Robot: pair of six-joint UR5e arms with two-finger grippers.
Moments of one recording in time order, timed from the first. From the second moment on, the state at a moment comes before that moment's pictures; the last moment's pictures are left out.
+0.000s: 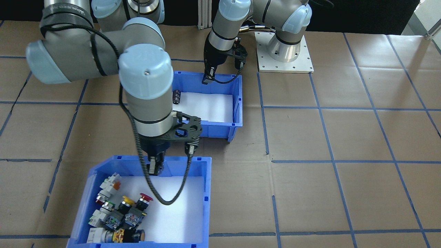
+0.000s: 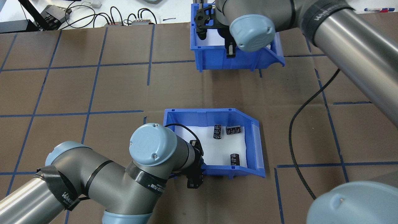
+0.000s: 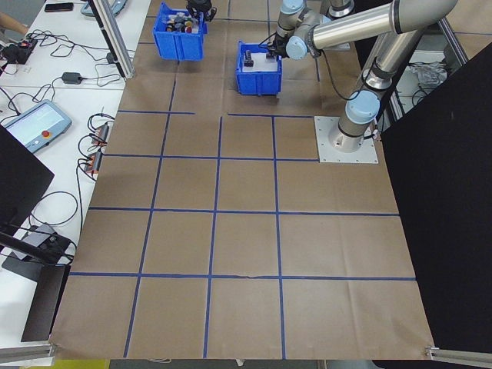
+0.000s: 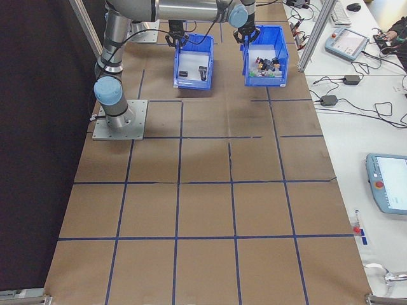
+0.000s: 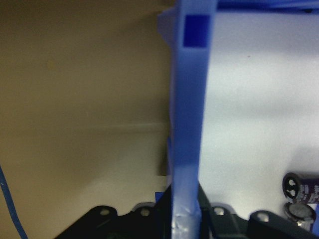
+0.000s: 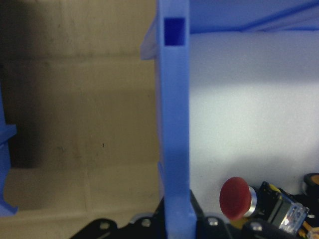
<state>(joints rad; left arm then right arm) -2.04 -1.49 -2.25 -0.82 1.37 -1.96 1.78 -1.16 1.35 -1.90 -1.67 -1.33</state>
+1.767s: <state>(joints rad) -1.75 -2.05 -1.49 -0.99 1.30 -1.69 1.24 -1.60 1.95 -2.04 -1.61 -1.91</state>
